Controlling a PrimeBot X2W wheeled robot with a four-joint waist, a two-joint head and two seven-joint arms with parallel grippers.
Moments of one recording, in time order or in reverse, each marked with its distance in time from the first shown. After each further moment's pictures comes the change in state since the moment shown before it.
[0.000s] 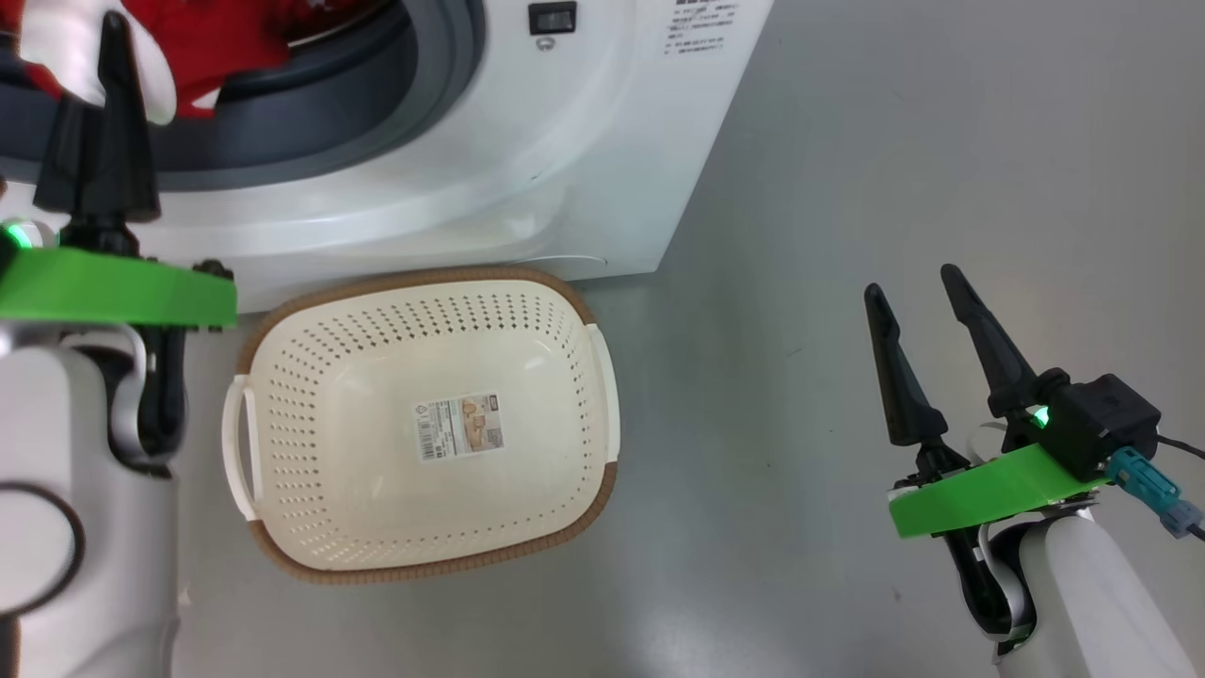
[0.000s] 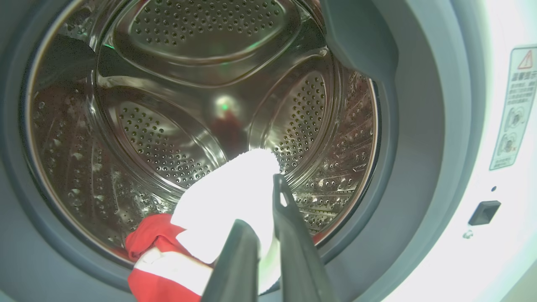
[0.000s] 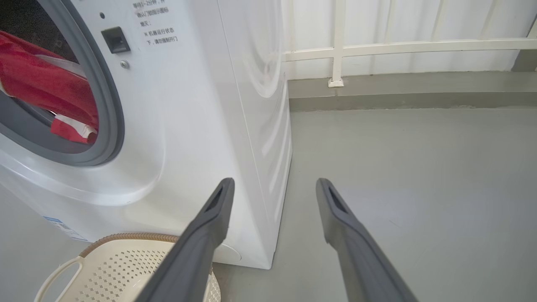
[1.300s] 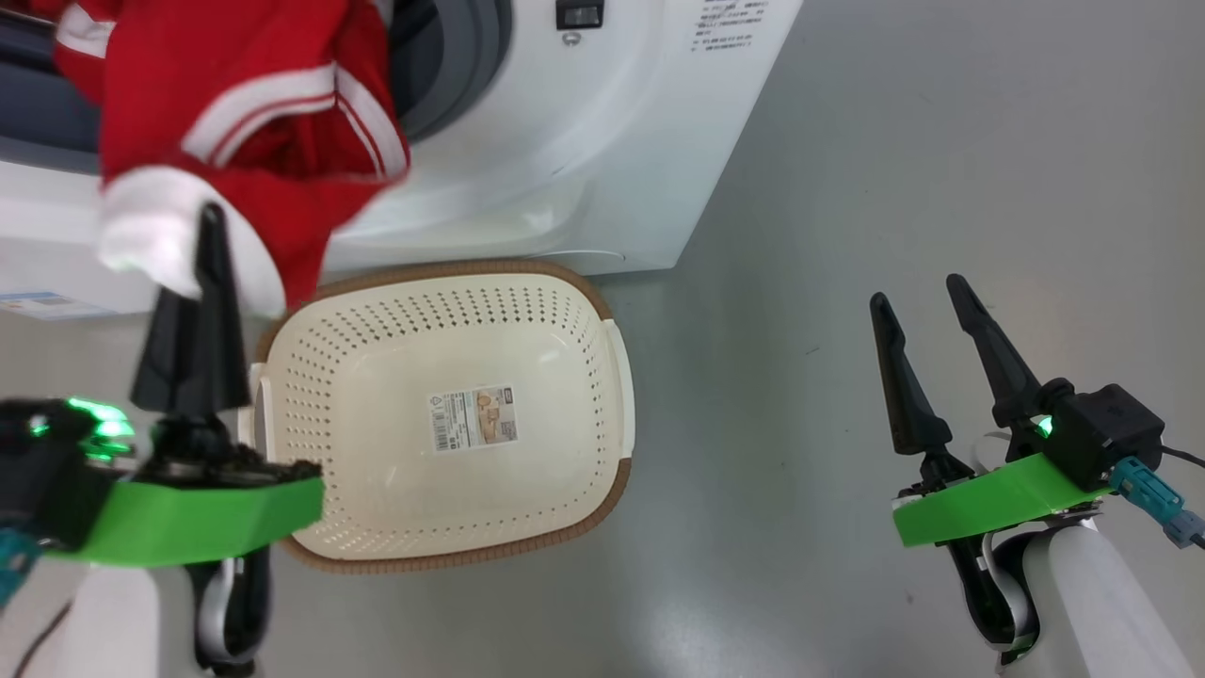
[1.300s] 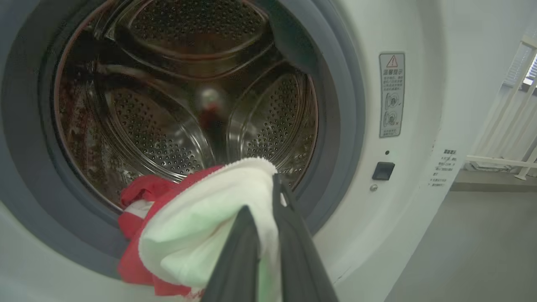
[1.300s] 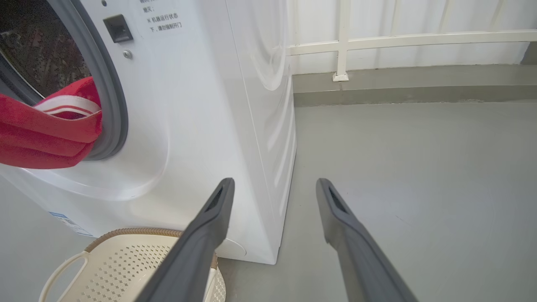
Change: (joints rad) left arm 0.399 -0.106 0.019 -0.443 0.031 -0.001 -0.003; right arm 0.020 0.000 -0.010 -0.008 -0.003 0.000 0.000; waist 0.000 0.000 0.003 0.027
